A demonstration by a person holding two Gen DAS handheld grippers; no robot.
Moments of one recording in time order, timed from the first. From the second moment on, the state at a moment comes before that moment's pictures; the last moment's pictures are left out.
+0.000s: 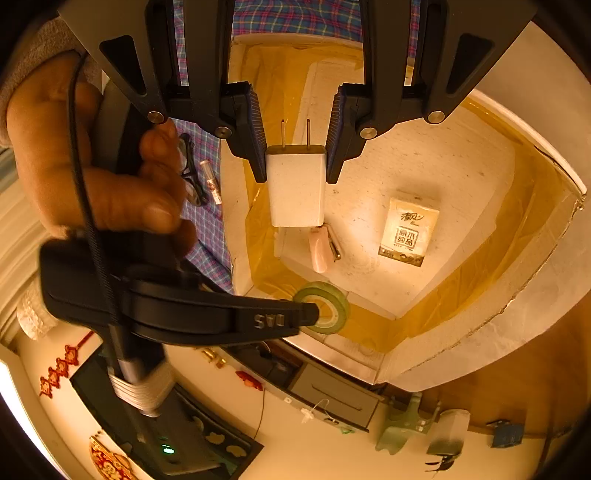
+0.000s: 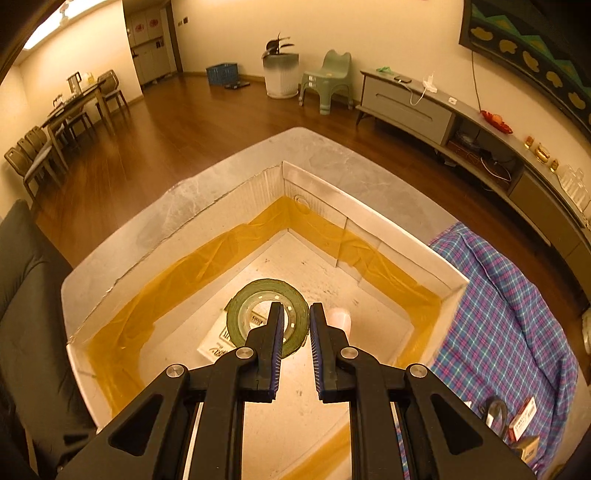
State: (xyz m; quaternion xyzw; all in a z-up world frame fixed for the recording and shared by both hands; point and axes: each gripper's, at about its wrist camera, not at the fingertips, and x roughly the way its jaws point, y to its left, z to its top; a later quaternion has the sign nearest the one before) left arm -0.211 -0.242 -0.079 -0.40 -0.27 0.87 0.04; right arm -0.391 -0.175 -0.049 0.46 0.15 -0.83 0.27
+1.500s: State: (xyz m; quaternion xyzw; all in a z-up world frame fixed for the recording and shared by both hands) left arm -0.198 -0.216 -0.038 -0.27 -0.21 0.94 0.05; right arm -0.301 -0.052 -0.015 0.39 -0.05 -0.86 0.32
